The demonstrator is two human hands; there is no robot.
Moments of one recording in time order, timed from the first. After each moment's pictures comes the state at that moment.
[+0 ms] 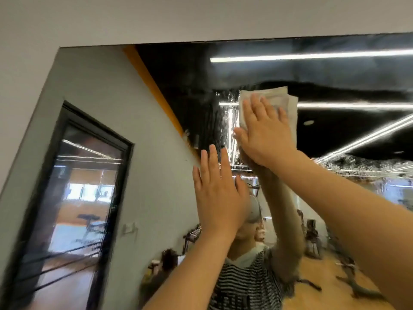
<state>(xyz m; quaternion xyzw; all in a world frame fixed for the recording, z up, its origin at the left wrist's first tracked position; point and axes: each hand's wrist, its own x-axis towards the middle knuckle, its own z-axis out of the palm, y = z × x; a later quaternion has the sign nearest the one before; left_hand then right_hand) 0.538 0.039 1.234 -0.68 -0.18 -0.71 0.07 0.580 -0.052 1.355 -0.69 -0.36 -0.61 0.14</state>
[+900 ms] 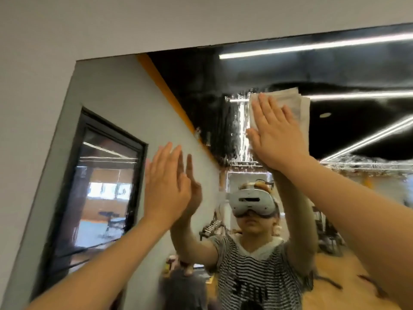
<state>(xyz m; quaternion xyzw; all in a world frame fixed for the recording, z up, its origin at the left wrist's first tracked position) 0.442 0.115 1.246 -0.70 -0.12 -0.71 0.02 0.592 -0.049 1.357 -0.65 -0.40 -0.62 0.16</state>
